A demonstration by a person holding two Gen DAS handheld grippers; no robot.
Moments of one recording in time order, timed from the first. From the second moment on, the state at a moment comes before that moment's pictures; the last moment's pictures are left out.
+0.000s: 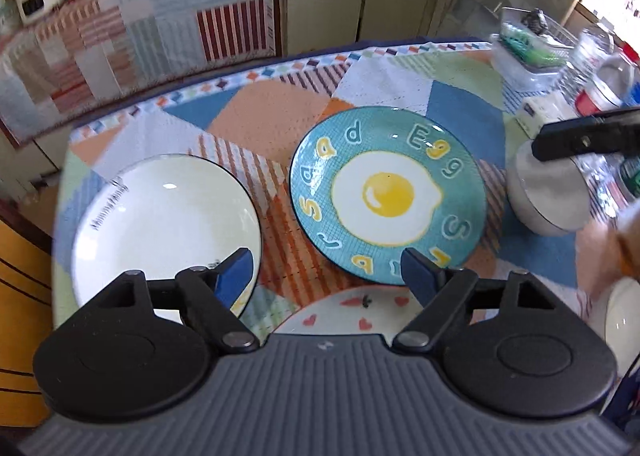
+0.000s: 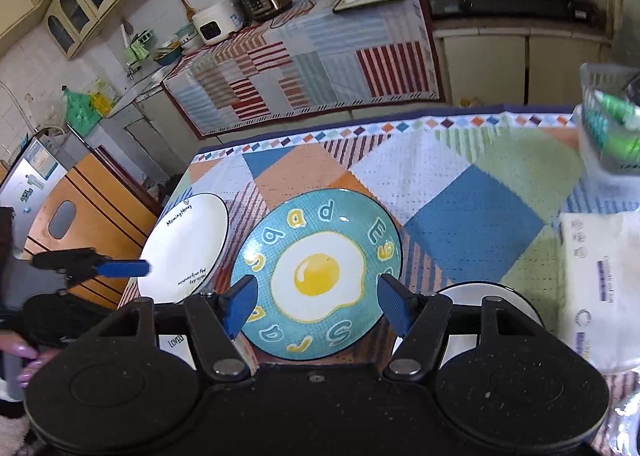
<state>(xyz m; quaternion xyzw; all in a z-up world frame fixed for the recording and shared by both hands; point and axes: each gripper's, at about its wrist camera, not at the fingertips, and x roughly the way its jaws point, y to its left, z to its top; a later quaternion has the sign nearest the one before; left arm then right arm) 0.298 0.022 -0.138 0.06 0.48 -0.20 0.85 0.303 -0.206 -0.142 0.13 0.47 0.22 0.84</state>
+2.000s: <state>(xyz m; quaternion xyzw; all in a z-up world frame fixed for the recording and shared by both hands) 0.235 0.036 -0.080 0.00 0.53 -0.17 0.83 0.250 -0.205 -0.103 0.09 0.50 0.28 0.82</state>
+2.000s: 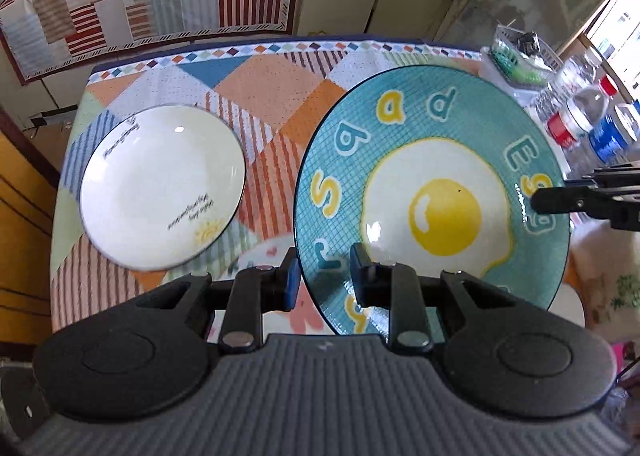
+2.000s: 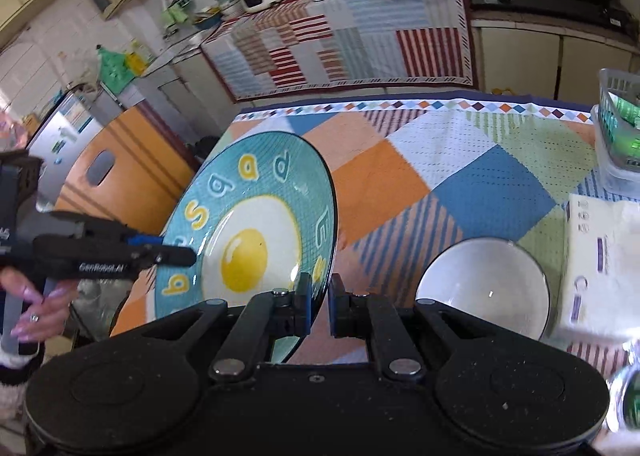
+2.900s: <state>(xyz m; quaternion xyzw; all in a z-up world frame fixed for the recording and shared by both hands) 0.209 0.096 -0.138 0.00 0.57 -0.09 0.82 0.211 -0.141 -0.158 0.12 0.53 0.31 0.78</state>
